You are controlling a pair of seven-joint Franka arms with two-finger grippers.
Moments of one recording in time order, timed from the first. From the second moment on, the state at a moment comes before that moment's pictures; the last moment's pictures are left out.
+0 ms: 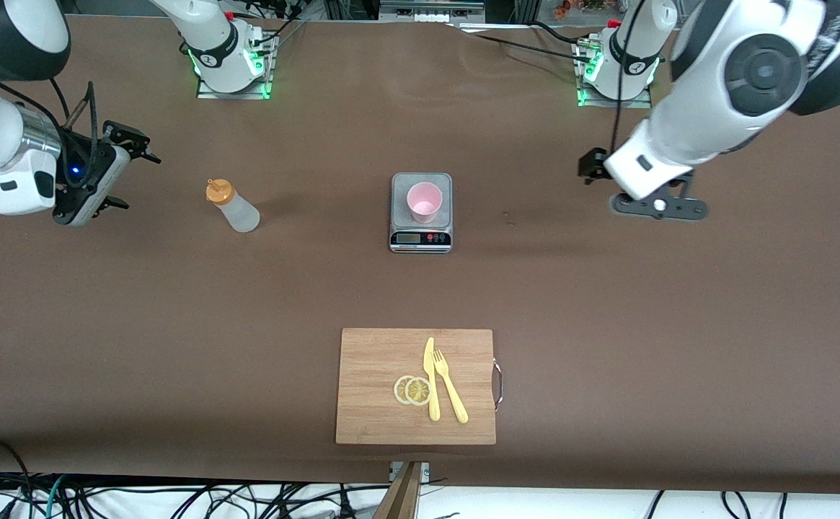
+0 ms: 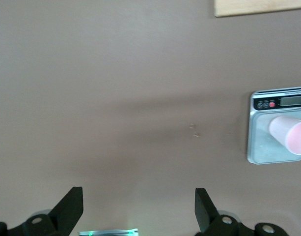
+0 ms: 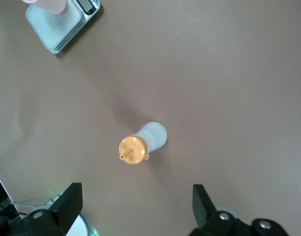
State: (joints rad) left arm 0.03 0.11 -0.33 -1.65 -0.02 1.56 -0.22; right arm 0.03 0.06 -0.01 -1.77 0.19 1.62 -0.98
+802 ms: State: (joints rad) left arm -0.02 0.01 0.02 -1.65 0.06 1.55 0.07; right arm -0.16 0.18 -0.08 -1.94 0.47 1.65 -1.78
